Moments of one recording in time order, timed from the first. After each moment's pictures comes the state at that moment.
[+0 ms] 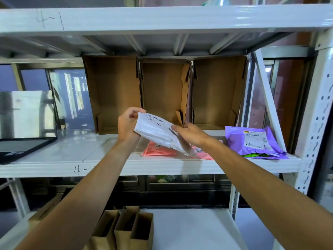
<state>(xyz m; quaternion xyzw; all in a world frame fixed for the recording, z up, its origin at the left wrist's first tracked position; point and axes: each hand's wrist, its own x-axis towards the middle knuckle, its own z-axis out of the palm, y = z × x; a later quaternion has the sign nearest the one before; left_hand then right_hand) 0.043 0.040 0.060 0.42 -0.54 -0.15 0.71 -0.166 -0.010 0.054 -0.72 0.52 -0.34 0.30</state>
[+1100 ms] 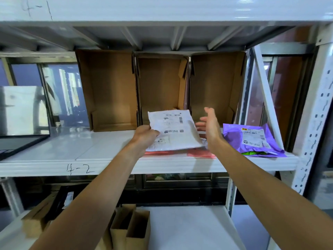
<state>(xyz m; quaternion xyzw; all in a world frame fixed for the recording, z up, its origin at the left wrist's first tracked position) 0.004 0.018 0.040 0.59 -0.52 -0.34 0.52 -0.199 -0.008 0.050 -0.49 0.46 -0.59 0.43</state>
